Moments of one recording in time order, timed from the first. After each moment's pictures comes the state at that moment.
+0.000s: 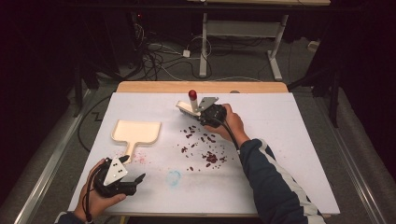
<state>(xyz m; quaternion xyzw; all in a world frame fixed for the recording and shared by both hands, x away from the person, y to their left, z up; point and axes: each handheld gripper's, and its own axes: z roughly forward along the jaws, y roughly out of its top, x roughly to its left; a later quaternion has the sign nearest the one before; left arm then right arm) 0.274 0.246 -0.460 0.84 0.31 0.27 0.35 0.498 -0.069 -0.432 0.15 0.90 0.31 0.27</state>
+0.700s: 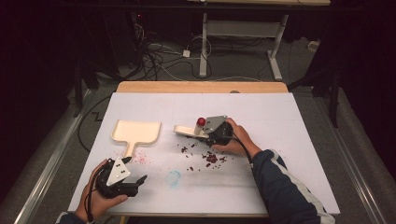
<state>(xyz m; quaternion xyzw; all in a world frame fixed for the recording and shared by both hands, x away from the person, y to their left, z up) 0.275 0.240 -0.462 0.85 0.30 0.26 0.34 0.450 -0.099 -0.449 0.01 0.92 0.36 0.19</state>
